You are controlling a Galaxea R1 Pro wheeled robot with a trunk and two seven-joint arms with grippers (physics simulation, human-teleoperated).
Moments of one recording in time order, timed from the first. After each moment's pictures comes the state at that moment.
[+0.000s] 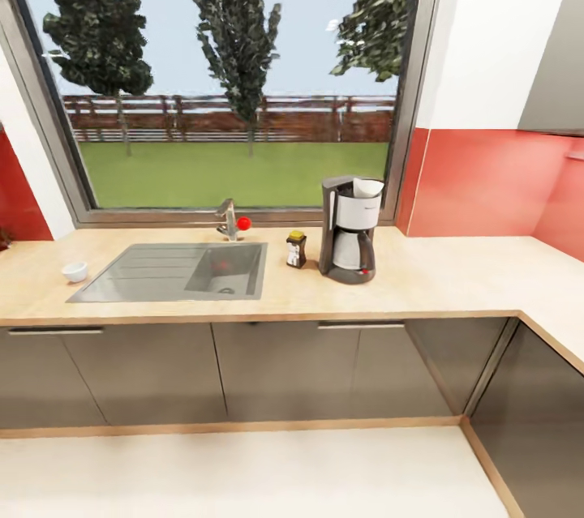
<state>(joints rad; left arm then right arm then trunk) 0.03 0.13 0.42 -0.17 -0.30 -0.01 0.00 -0.22 -0.03 0.09 -0.05 -0.08 -0.07 0.09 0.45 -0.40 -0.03</state>
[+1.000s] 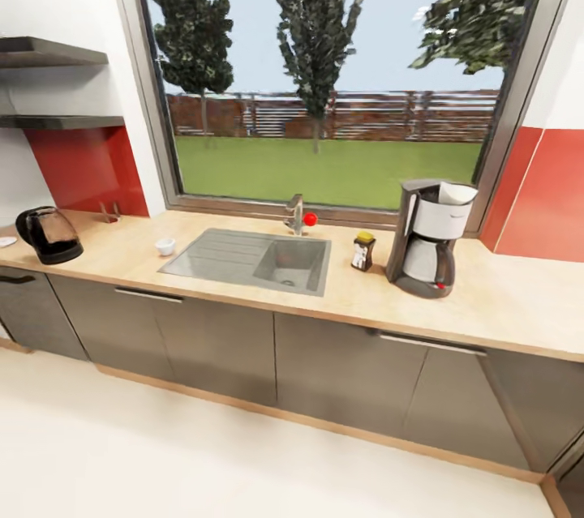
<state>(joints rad) 0.03 0.12 0.42 -0.17 -0.30 -0.02 0.00 -0.22 -0.03 0.09 -0.06 -0.09 -0.07 0.08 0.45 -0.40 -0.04</state>
